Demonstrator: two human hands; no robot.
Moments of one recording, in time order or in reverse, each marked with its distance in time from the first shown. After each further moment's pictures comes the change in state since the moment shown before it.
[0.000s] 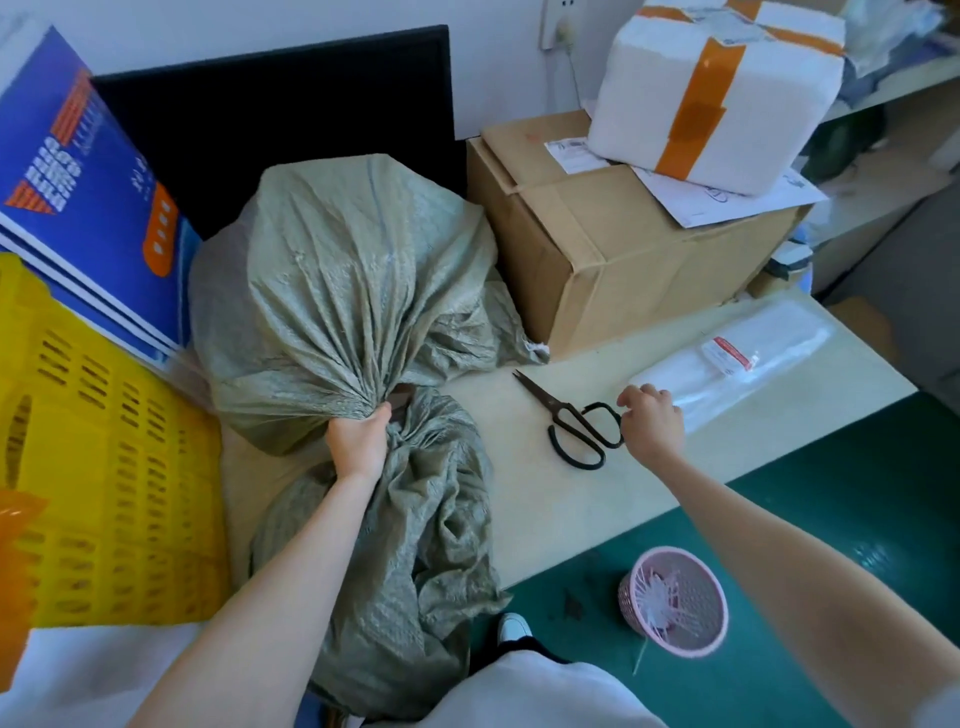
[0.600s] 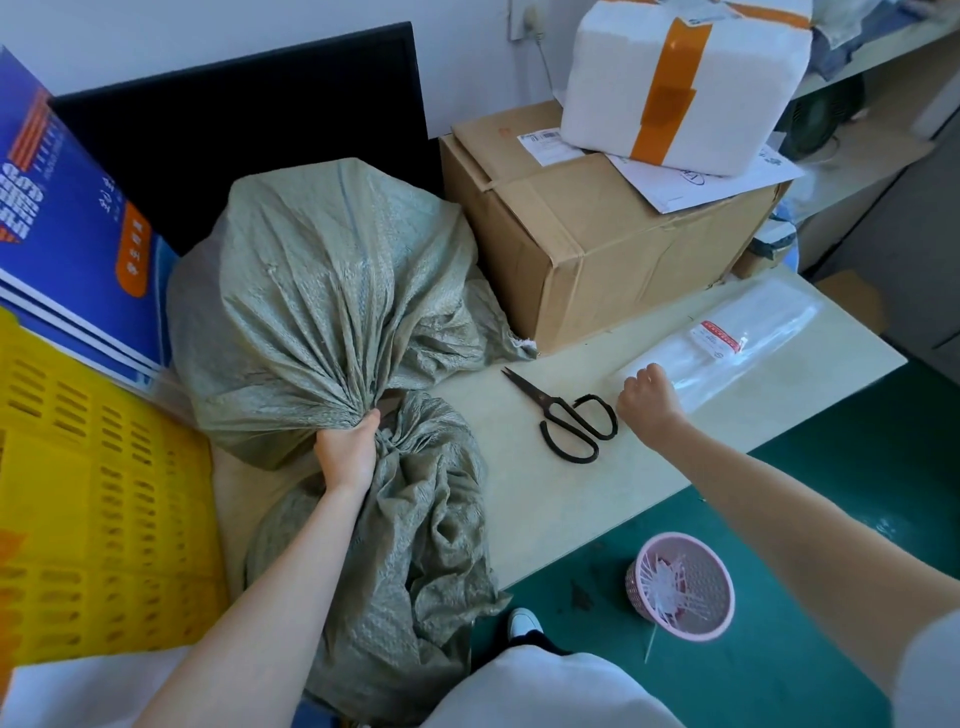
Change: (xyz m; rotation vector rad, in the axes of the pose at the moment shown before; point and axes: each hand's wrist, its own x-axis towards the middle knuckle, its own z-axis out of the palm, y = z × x) left_hand 0.005 -0.005 0.001 0.025 -0.041 0.041; right_hand 0.013 0.004 -0.017 -1.198 -0.235 -0.368
